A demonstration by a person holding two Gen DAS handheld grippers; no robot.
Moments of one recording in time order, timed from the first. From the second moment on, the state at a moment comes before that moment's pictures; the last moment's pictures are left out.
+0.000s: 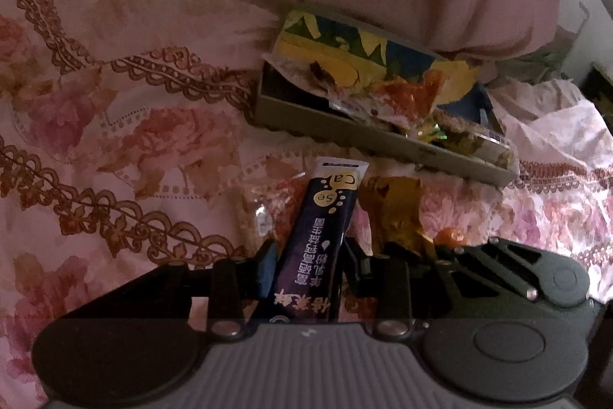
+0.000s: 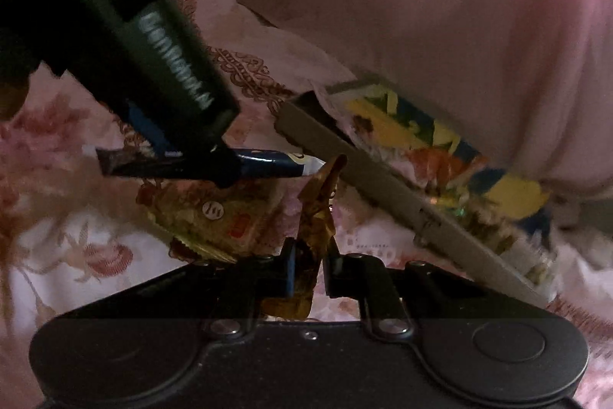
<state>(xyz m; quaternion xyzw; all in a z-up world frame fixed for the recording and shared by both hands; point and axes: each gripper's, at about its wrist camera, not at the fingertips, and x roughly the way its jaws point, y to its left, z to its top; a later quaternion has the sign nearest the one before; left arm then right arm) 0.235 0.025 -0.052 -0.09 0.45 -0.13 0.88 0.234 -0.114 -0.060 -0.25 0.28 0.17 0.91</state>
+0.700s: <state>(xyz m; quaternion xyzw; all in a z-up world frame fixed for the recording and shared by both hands) 0.229 0.025 -0.021 -0.12 0.36 -0.15 0.91 0.247 -0.144 -0.017 -0.20 0.21 0.10 0.95</state>
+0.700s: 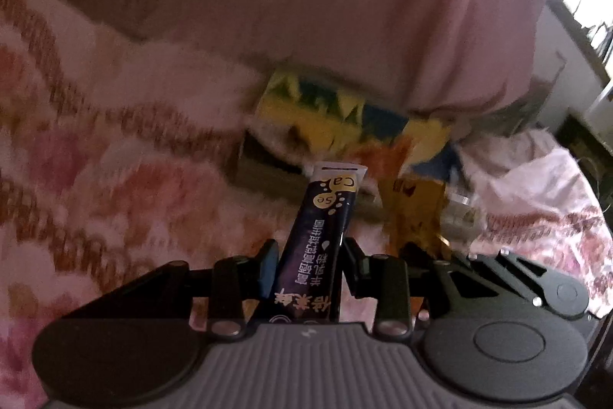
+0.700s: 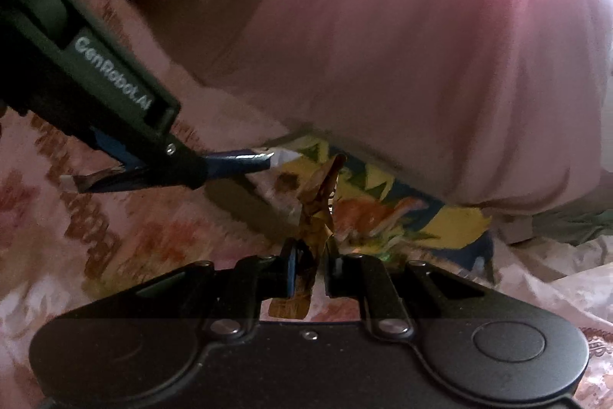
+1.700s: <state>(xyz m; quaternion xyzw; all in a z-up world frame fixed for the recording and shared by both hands) 0.393 -0.056 -0.072 -0.14 0.33 -0.18 0.92 0.383 -0.232 -0.024 0.01 0.26 0.04 0.96</state>
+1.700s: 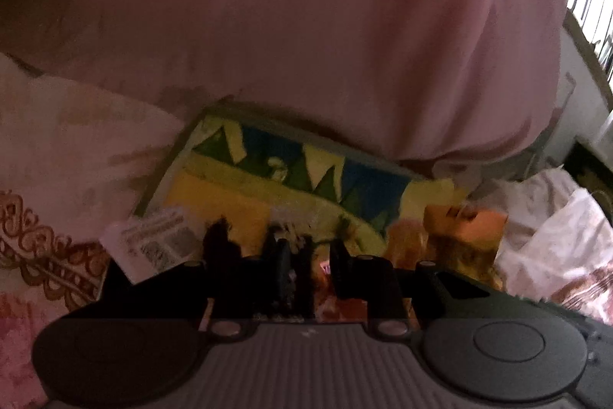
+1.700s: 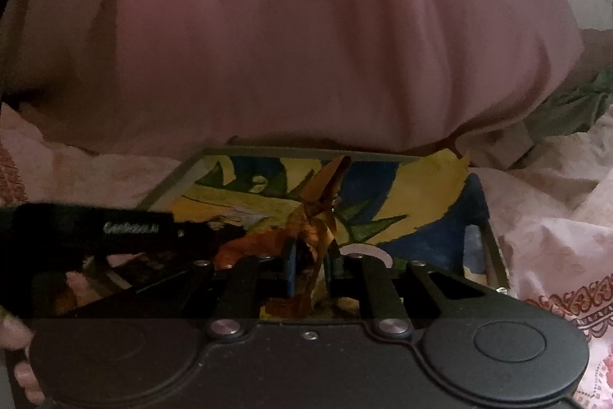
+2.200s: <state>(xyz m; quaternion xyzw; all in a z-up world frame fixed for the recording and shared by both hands) 0.363 -0.053 -0.050 -0.12 0.30 -0.16 0.93 0.365 -0.264 -0.005 0.04 0.25 -0.03 0.97</state>
